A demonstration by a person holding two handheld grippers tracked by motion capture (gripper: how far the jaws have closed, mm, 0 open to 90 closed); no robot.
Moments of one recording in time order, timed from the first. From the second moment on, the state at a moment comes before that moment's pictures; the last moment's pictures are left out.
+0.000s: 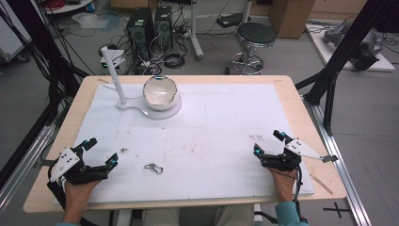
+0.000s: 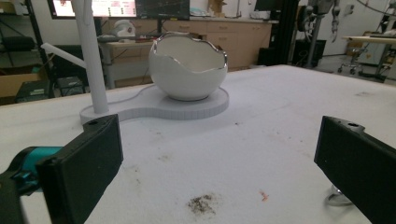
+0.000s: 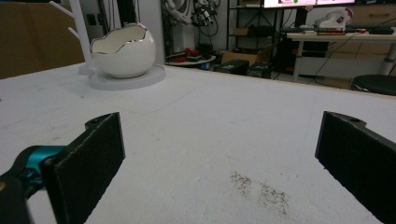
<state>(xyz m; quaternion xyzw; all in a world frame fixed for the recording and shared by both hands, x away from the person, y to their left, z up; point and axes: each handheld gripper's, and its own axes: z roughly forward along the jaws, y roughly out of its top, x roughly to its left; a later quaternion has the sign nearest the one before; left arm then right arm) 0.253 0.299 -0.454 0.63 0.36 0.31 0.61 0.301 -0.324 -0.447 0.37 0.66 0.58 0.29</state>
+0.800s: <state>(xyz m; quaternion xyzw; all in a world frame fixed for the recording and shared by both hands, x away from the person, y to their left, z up) 0.297 0.264 -0.349 0.84 0.15 0.17 0.50 0.301 -0.324 -0.447 0.37 0.66 0.58 0.29</state>
